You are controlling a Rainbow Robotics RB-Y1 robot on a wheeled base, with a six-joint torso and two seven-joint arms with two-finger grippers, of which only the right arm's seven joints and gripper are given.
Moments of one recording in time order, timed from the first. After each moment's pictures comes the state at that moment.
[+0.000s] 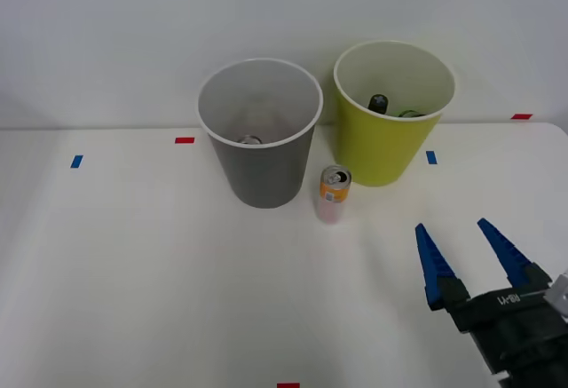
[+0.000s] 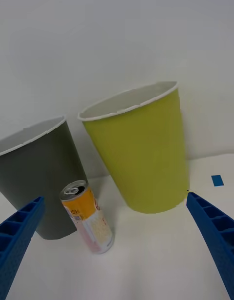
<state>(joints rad) 0.72 -0.44 0.23 -2.13 -0.13 -0.41 1.15</state>
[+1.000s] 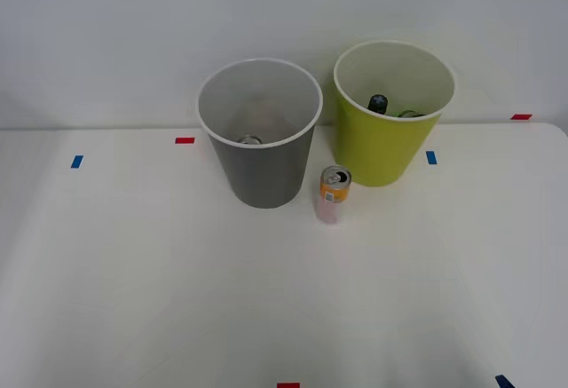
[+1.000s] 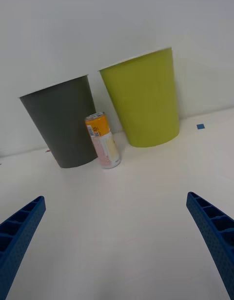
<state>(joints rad) 1.00 -0.22 0.14 -1.68 0.28 -1.12 1.02</state>
